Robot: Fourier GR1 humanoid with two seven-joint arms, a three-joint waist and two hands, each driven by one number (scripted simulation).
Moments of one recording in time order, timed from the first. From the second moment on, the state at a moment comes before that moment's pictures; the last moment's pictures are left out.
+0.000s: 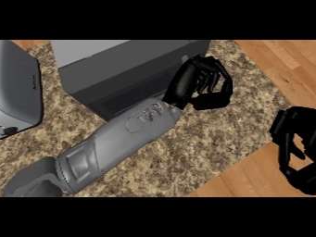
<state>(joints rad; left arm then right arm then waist) -1.14 0.04 -0.90 -0.78 0.71 0.59 -0.34 -0.24 -0.68 0.22 -1.67 -0.47 0.60 -0.50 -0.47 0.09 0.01</state>
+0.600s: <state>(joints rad) -1.14 0.00 -0.76 -0.82 0.89 0.60 -0.27 -0.18 -0.70 0.31 -1.75 -0.48 0.64 -0.43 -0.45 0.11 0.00</state>
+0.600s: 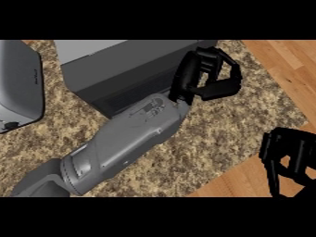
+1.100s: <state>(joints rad) -1.09 0.00 -0.69 -0.85 1.09 0.44 -0.29 -0.09 -0.66 0.39 -1.84 -0.49 0.62 -0.41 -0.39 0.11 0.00</state>
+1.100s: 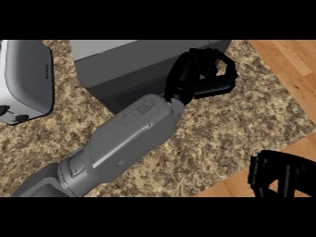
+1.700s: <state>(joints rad) -1.11 0.00 -0.74 -0.81 1.14 0.25 -0.33 0.01 -0.61 0.46 -1.96 -0.44 0.54 -0.40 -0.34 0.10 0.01</state>
